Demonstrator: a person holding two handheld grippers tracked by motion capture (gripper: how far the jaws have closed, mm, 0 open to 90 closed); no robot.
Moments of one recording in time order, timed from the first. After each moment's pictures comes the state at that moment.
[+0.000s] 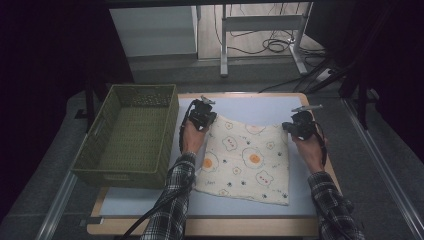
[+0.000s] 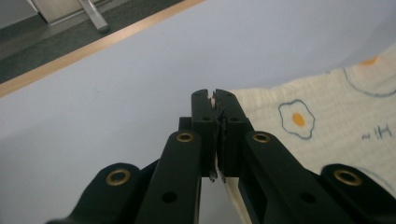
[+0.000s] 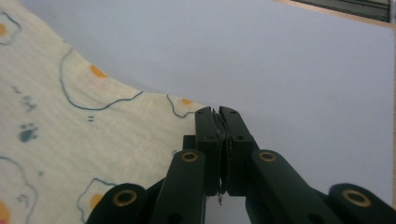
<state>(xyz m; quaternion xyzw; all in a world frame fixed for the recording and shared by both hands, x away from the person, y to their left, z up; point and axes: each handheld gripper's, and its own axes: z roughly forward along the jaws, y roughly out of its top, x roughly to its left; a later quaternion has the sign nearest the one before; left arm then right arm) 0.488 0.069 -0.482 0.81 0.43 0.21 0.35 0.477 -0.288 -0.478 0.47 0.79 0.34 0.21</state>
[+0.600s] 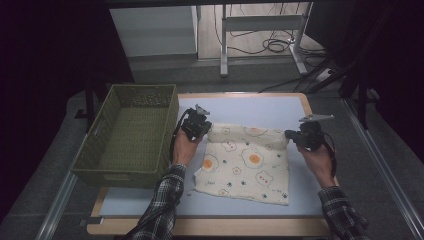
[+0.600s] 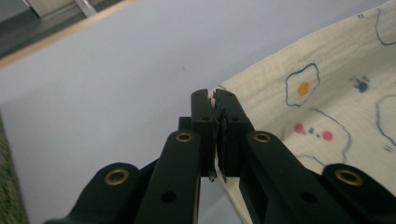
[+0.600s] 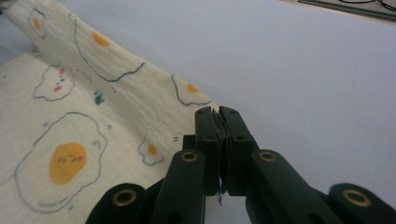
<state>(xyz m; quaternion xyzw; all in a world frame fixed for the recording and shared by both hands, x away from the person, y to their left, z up) 0.444 0.088 -0.481 0.81 0.42 0.19 0.35 0.431 -0.302 -0.469 0.43 0.80 0.38 0.19</state>
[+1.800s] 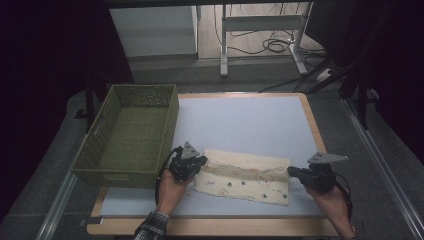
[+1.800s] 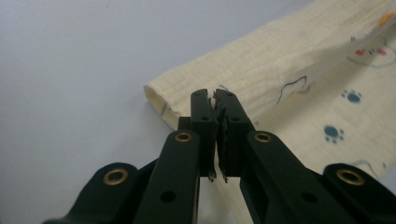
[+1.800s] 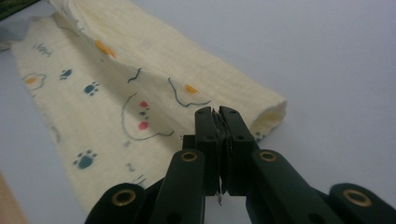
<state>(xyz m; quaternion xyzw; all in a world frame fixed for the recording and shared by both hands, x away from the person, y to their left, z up) 0.313 0.107 -0.503 0.82 0.37 0.17 0.40 0.312 -0.313 -0.488 0.38 0.82 0.40 0.14</state>
